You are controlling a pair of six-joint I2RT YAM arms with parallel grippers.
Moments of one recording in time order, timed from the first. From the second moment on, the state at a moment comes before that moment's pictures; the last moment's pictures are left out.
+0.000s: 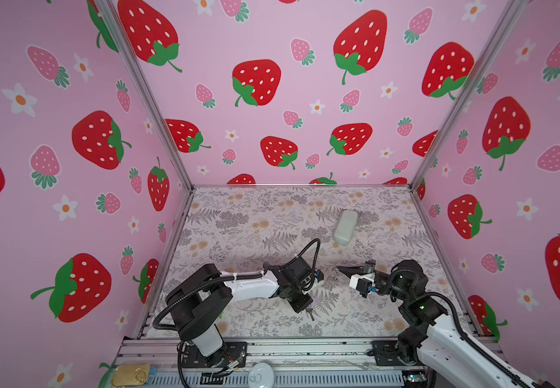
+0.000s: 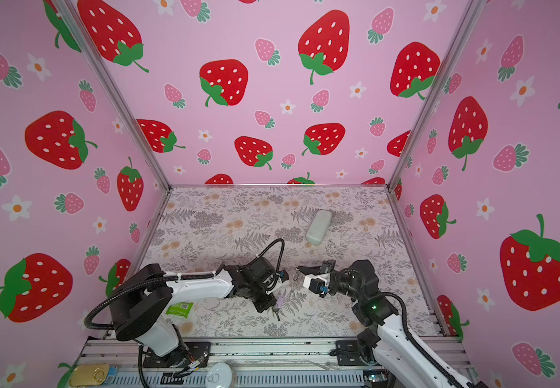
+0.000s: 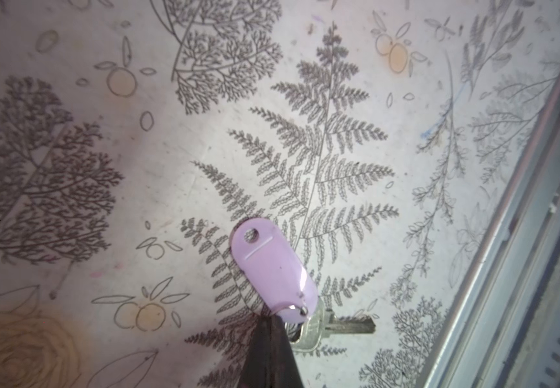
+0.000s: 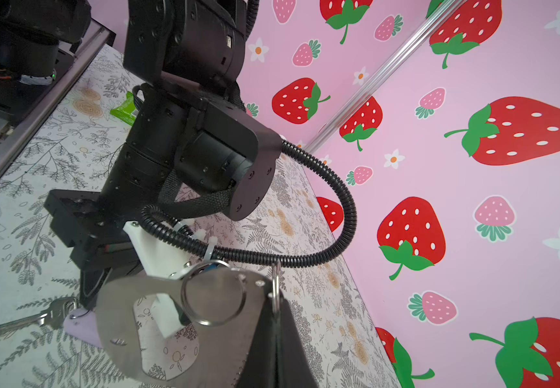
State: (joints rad) left arm -0.94 1.64 0.82 -0.36 0.29 0.00; right arm 0.60 0.65 0.31 0.22 -0.66 -0.82
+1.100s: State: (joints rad) left arm -0.96 1.53 0.76 -0.36 0.22 -0.03; right arm 0.60 0.62 0.31 0.23 -0.64 -0.77
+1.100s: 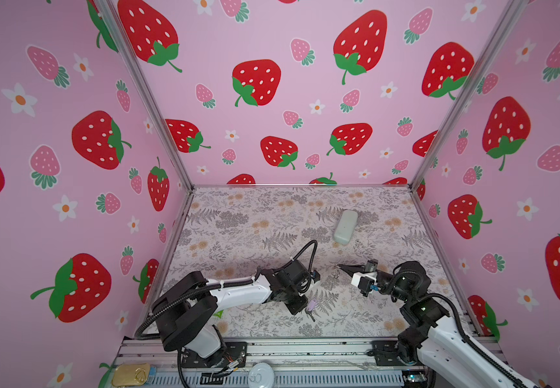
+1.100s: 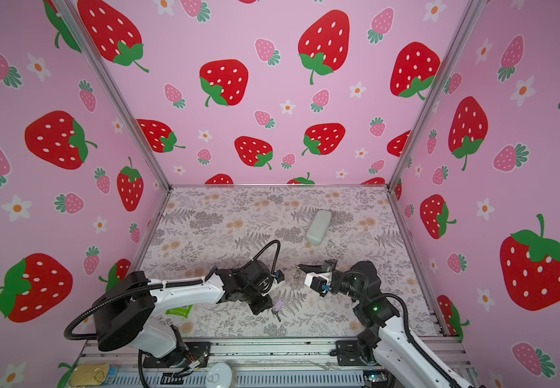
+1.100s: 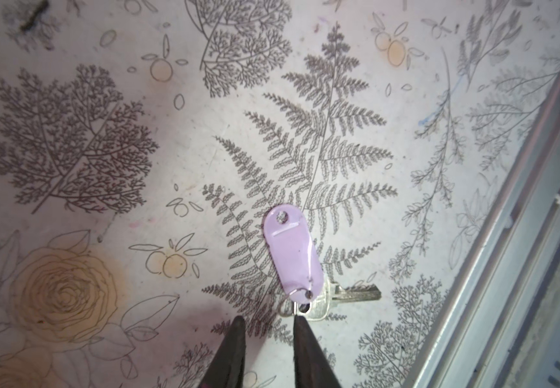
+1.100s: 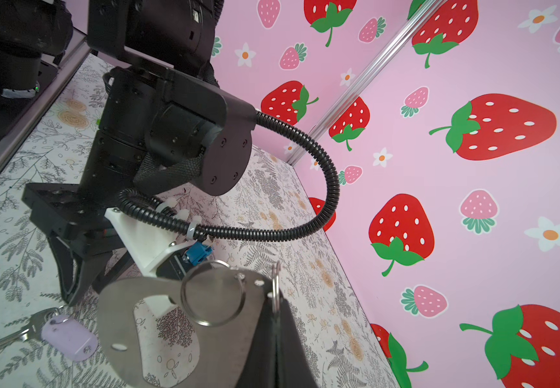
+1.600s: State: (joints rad) left arm -1.02 1.58 0.76 -0.32 0.18 -0.03; right arm 0.60 0.61 0.31 0.23 -0.64 -0.77
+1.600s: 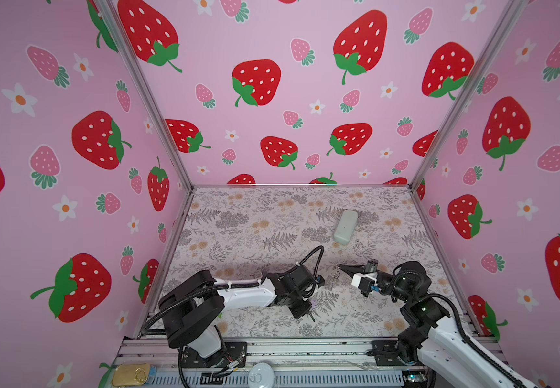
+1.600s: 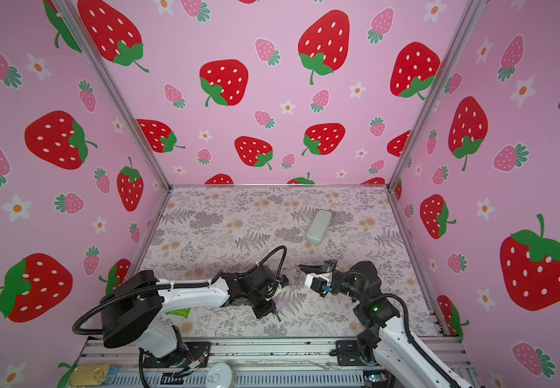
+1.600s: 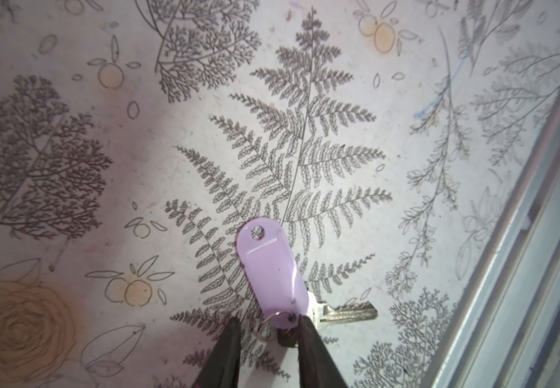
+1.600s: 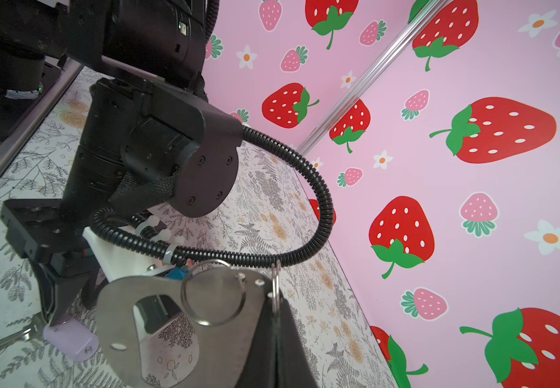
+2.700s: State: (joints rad) left arm -1.08 1.58 0.76 -0.31 0.08 -0.05; right arm 0.60 0.61 0.31 0.22 -0.64 -0.78
